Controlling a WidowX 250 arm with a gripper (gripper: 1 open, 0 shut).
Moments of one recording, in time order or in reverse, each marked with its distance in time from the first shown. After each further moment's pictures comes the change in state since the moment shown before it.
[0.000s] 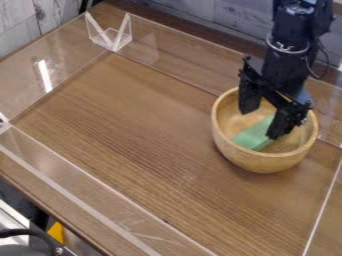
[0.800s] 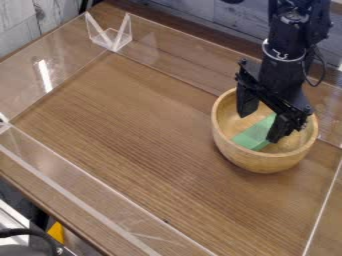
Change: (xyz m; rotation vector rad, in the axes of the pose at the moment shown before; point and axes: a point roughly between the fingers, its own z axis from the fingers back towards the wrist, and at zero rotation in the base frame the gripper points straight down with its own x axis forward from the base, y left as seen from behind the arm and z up) arm -0.004 0.001 -0.006 0.029 -0.052 0.061
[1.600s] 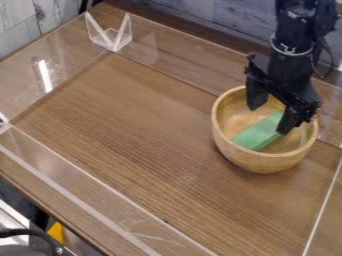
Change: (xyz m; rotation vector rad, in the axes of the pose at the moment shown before) arm 0.015 0.010 0.001 0.003 -0.056 0.047
